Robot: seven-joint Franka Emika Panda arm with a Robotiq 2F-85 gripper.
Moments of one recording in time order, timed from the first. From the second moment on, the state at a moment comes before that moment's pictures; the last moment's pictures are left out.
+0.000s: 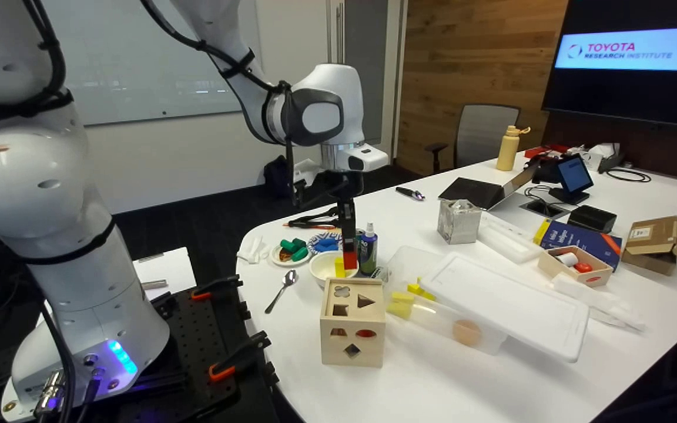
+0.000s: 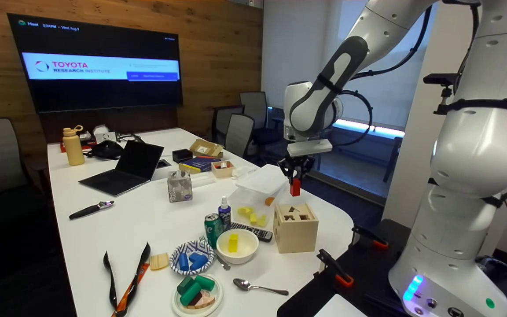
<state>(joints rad) 0.05 -0.01 -0.14 -2.61 -0.24 2.62 0.58</state>
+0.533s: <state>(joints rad) -0.02 -0.02 -0.13 -2.74 -0.03 2.76 0.40</state>
